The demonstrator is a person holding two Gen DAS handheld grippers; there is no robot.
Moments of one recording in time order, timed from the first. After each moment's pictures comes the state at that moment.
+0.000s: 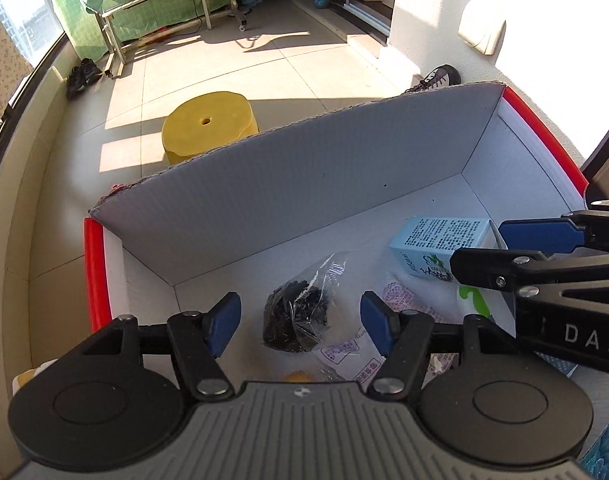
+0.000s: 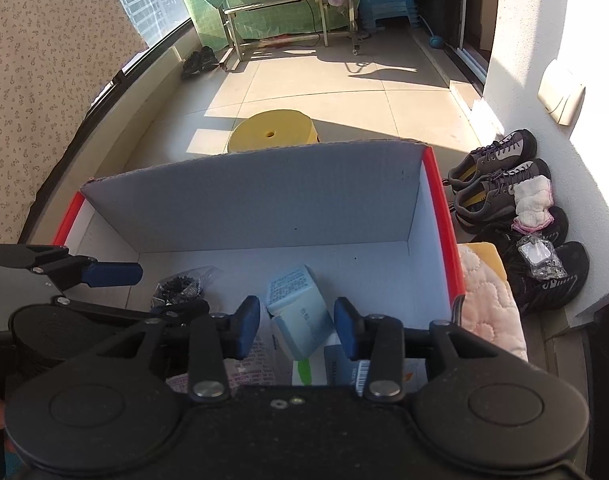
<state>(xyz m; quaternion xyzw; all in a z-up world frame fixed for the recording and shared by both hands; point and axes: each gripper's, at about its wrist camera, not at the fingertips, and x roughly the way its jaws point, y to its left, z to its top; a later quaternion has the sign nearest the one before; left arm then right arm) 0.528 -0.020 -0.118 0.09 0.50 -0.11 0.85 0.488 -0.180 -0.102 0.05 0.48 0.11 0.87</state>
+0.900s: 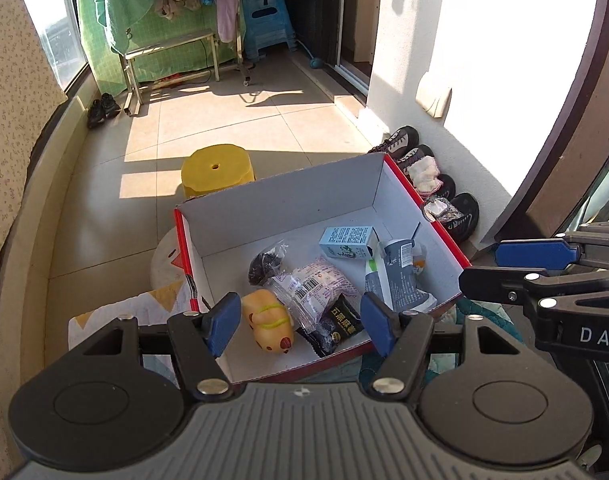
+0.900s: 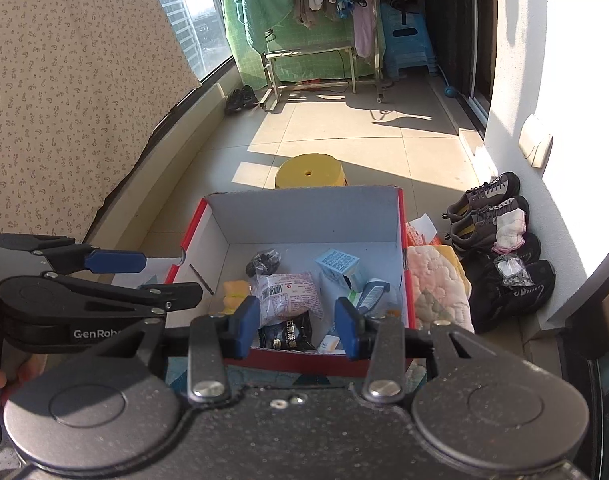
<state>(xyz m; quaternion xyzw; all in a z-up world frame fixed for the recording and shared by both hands) 0.377 -0.013 0.024 0.06 0.44 -0.12 0.89 0.350 -0.200 0.024 0.04 0.42 0.15 0.89</state>
